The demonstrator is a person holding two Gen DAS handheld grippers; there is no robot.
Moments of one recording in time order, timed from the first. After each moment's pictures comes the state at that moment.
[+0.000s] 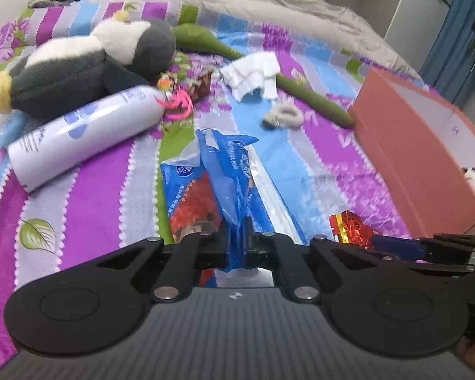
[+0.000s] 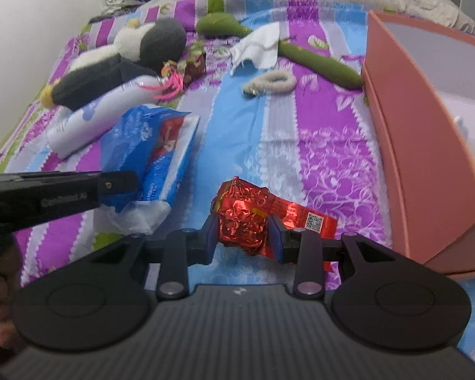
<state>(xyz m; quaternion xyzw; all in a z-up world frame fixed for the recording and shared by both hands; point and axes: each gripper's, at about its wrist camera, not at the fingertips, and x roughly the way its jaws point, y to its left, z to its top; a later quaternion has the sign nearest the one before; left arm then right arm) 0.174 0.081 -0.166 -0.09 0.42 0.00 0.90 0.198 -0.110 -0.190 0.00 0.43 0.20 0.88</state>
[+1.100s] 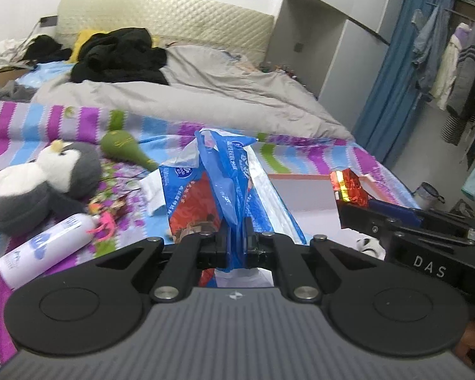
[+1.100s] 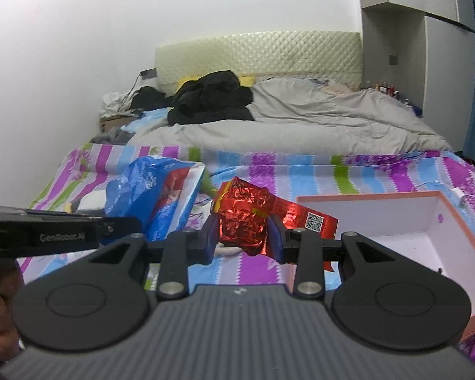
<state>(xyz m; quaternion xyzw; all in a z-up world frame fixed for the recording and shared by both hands) 0.176 -0.007 0.010 -0.09 0.31 -0.09 0.94 0.179 -0.195 -0.018 0.01 0.23 0.17 0.96</state>
